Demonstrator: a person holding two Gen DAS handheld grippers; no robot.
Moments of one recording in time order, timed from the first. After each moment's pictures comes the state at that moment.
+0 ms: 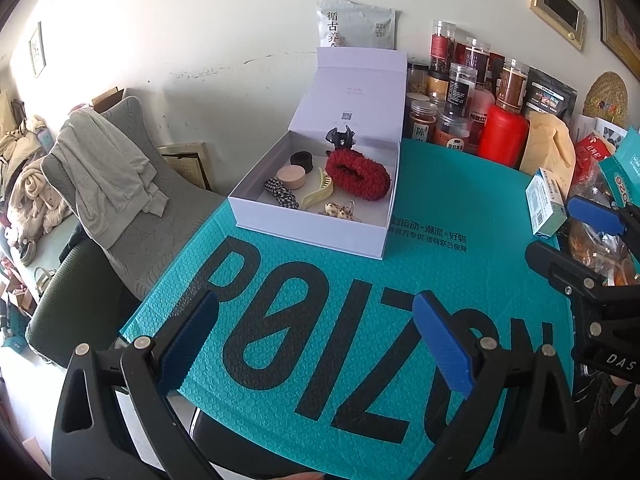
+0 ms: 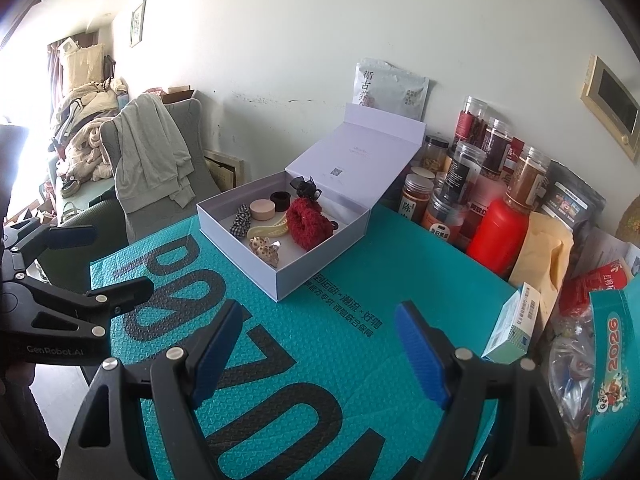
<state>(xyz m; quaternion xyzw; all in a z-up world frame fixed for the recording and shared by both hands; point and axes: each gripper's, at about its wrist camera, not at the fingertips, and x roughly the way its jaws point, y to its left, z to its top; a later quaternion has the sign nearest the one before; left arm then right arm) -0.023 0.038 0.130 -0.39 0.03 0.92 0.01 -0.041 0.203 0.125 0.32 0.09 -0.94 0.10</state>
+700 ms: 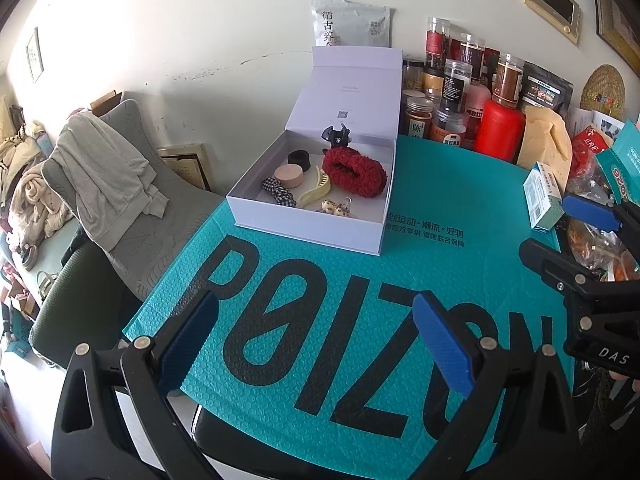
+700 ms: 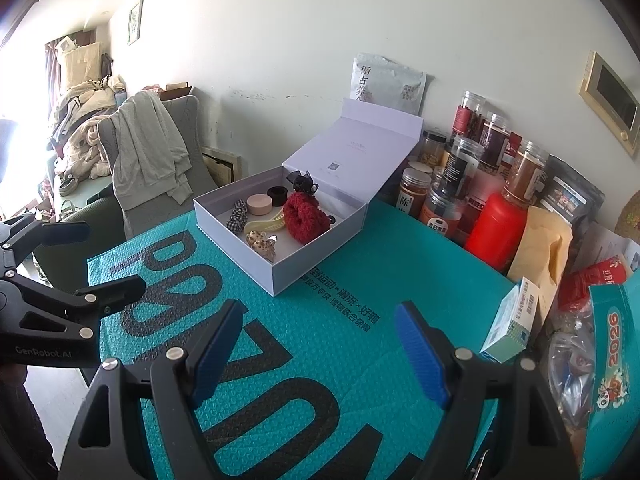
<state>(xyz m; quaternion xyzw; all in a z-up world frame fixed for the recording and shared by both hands) -0.018 0.043 0.131 -0.39 0.03 0.92 0.01 -0.040 0.206 0.119 0.32 0.09 -0.94 0.10</state>
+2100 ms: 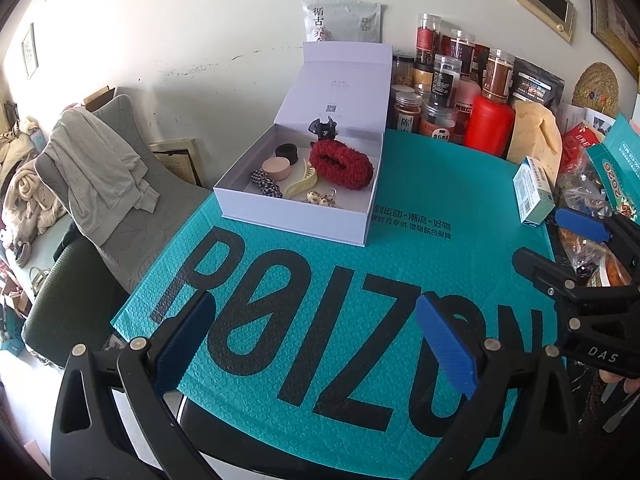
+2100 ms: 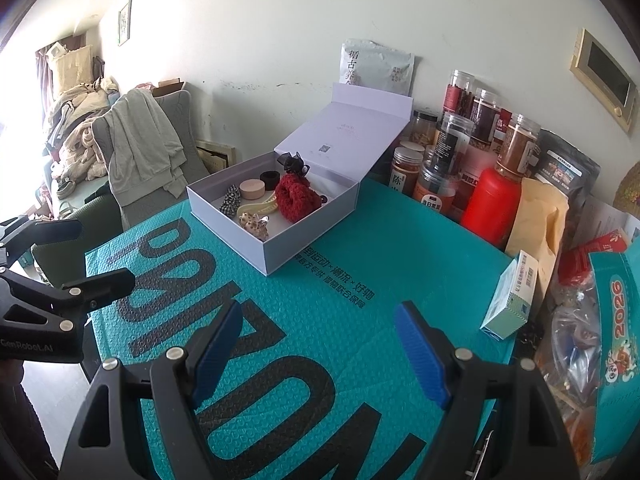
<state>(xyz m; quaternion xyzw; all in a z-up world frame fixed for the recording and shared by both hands) -0.005 0.052 0.123 -0.40 0.03 0.92 0.03 -0.032 0.222 0.104 0.34 0.08 -0.93 0.09</state>
